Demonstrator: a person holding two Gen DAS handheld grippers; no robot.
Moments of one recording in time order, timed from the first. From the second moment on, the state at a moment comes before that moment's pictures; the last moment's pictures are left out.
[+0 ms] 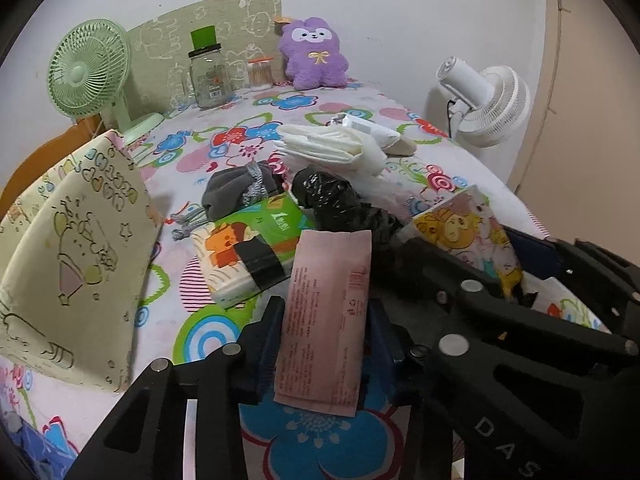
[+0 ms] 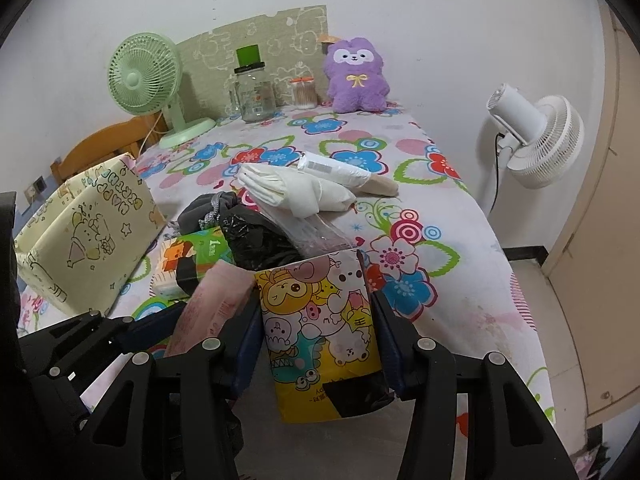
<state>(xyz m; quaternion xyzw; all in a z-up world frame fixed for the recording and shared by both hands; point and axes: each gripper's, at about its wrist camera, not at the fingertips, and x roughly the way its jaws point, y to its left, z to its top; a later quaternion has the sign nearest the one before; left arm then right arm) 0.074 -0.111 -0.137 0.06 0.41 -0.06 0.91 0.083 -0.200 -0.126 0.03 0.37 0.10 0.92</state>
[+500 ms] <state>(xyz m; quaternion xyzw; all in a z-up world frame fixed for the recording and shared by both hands) 0.060 -0.107 -0.104 0.05 0.39 -0.06 0.92 0.069 -0.202 -0.095 0.05 0.35 0.11 0.93</state>
